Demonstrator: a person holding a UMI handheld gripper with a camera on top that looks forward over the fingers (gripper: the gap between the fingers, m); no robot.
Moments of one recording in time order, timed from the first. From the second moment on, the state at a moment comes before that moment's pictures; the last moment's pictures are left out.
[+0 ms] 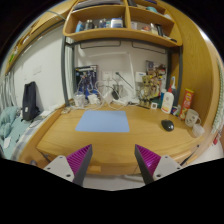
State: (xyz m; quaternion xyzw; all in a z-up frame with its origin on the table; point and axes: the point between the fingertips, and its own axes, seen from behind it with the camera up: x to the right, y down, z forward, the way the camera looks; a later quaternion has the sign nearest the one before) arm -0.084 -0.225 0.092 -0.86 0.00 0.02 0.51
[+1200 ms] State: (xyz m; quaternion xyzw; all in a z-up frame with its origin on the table) arm 0.209 0.004 -0.013 -0.89 0.01 -0.02 0.45
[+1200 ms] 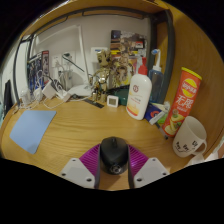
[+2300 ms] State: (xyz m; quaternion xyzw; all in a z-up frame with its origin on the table) arm -0.085 0.095 0.209 -0.85 0.02 0.03 0.53
